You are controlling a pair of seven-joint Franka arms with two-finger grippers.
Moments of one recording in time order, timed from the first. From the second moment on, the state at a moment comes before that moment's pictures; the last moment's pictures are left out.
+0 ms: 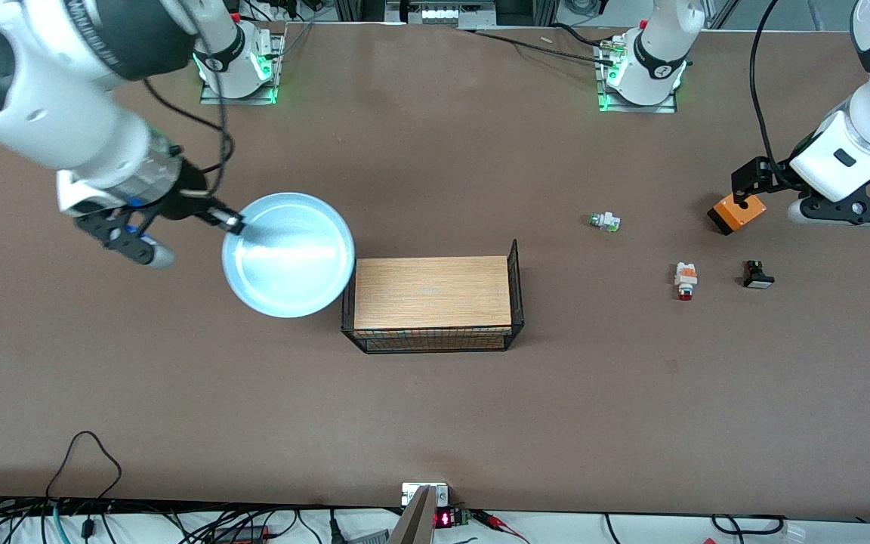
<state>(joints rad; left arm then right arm) -0.04 -0.01 -0.03 -1.73 0.05 1.64 -0.01 0.42 0.25 -0.20 -1.43 0.20 1.63 0.62</state>
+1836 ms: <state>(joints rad) -0.04 -0.01 -0.03 -1.73 0.05 1.64 -0.01 0.10 0.31 -0.19 -2.12 0.07 2.40 -0.16</state>
